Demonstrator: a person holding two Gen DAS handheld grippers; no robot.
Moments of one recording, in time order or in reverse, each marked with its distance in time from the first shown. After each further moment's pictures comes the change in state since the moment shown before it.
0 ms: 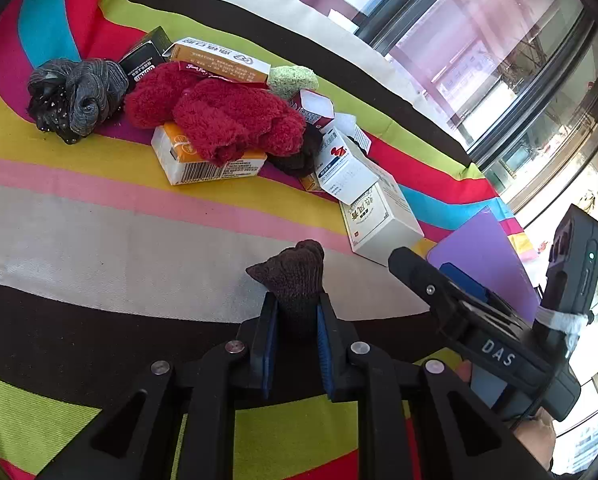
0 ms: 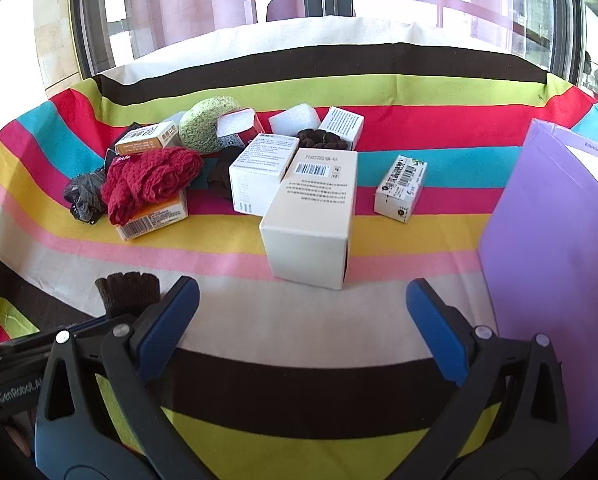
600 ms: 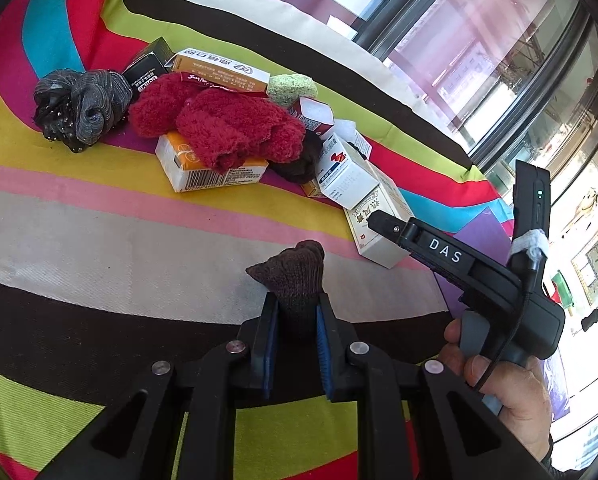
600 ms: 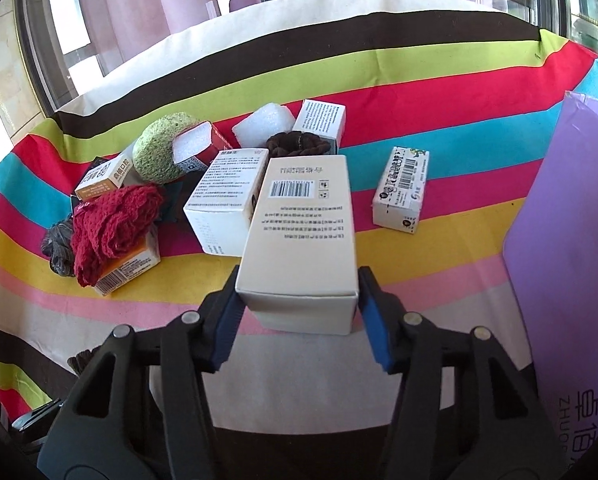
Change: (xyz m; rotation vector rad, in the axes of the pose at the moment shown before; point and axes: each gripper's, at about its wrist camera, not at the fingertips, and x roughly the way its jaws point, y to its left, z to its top) left arm -0.002 -0.002 -0.001 0.014 -0.022 0.019; right arm 0.038 -0.018 0.020 0.161 0.051 0.003
